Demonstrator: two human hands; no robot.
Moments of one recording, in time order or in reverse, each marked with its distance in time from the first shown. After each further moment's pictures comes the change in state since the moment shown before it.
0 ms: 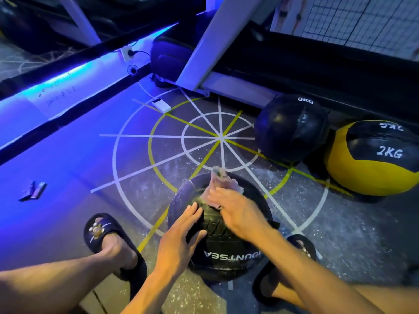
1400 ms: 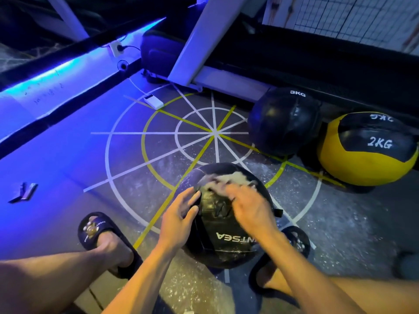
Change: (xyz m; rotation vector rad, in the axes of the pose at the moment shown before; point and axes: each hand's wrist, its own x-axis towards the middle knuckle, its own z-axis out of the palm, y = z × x) left_hand 0.033 0.015 0.004 -0.521 -0.054 -0.233; right_hand -0.032 0.024 -0.007 -0.096 0.261 0.140
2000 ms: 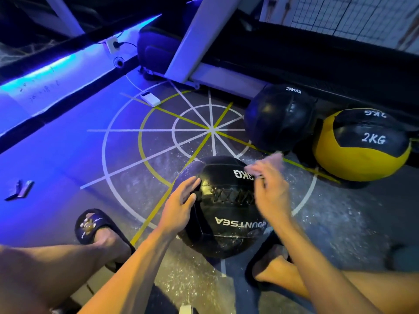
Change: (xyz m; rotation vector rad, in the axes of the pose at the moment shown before) left_hand 0.022 0.008 0.002 0.061 -0.123 0.011; right_hand 0.006 0.020 -0.033 0.047 0.330 0.102
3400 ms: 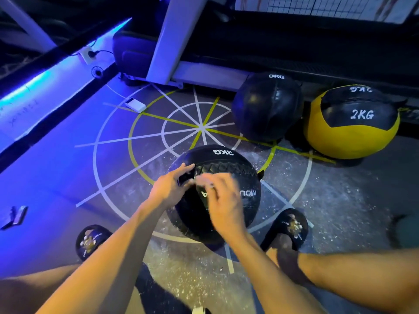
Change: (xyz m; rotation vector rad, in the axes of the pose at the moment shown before) left_hand 0.074 0.035 -0.031 0.703 -0.201 -0.034; right_hand -0.037 -0.070 0.054 0.296 -0.006 0.088
